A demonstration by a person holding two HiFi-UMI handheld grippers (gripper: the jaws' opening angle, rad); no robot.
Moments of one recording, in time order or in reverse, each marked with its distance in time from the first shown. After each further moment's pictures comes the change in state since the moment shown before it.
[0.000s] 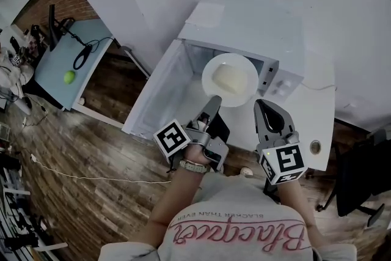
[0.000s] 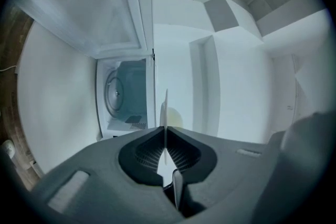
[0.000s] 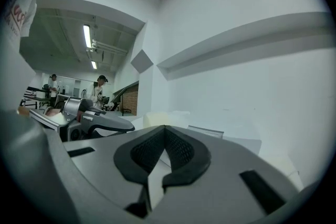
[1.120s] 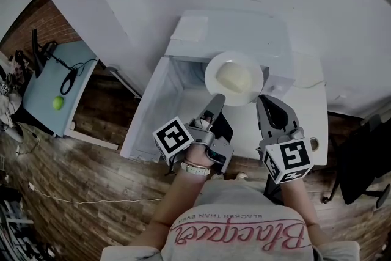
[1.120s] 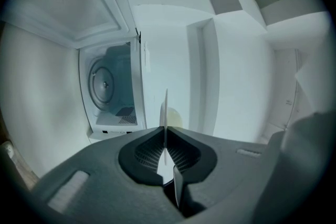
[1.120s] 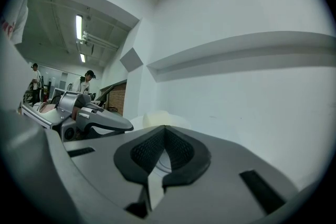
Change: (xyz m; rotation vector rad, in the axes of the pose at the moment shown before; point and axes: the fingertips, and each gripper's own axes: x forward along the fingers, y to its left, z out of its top) left arm 0.042 -0.025 -0.005 0.026 0.152 -0.002; right arm 0.009 -0.026 0.031 -0.032 0.006 -0.148
